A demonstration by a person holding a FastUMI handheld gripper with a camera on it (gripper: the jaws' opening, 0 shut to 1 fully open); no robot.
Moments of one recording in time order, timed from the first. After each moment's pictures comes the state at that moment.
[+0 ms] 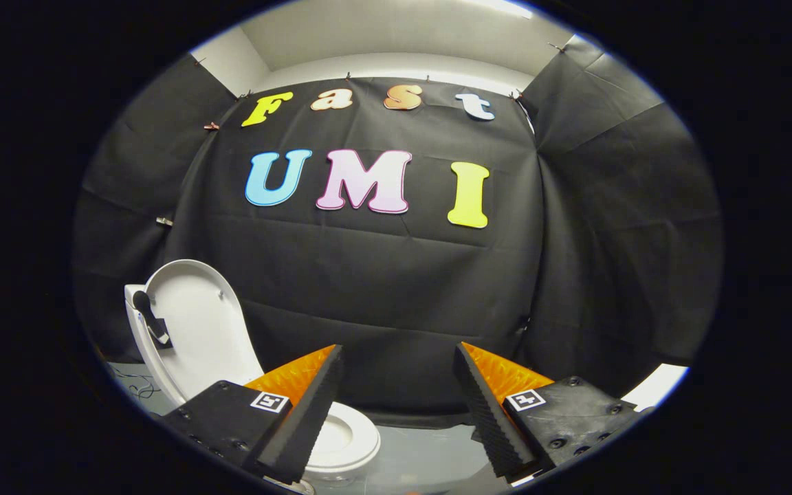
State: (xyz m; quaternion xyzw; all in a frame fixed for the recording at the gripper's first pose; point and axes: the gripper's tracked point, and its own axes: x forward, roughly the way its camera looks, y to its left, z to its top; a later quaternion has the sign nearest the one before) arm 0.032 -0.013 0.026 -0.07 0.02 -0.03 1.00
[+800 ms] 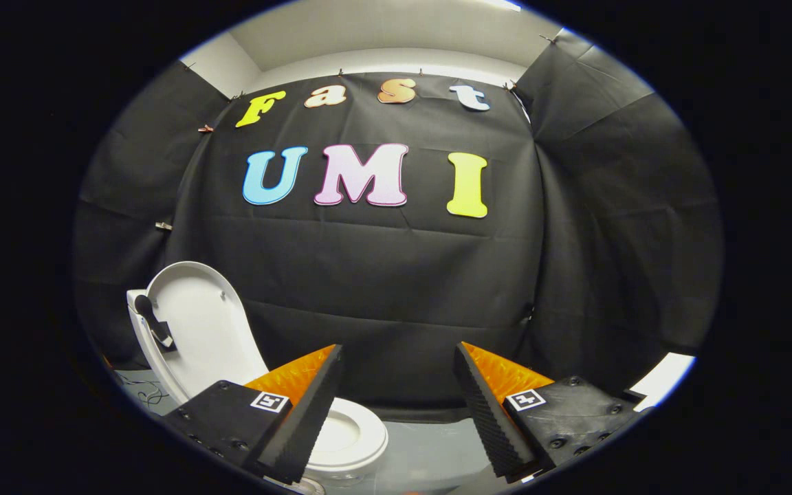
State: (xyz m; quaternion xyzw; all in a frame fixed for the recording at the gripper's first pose) arm 0.033 -0.016 0.021 -0.05 0.03 -0.03 1.00
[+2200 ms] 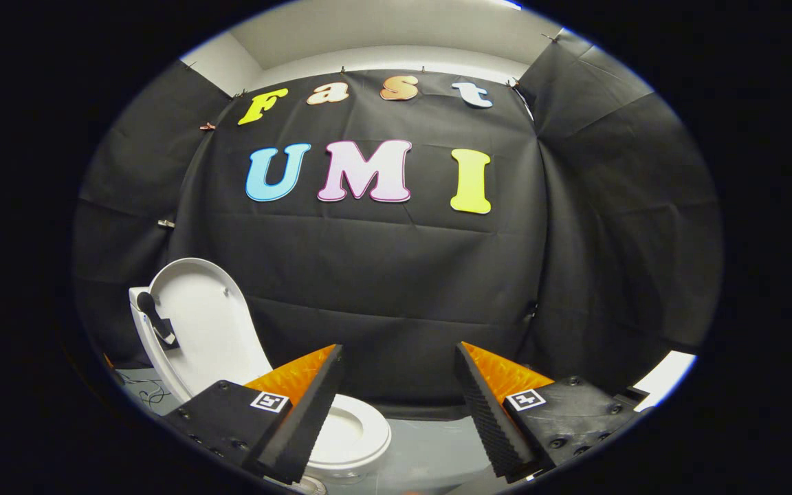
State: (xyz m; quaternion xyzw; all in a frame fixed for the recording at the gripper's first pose) arm 0.033 -0.014 0.017 -0.05 0.04 -0.03 1.00
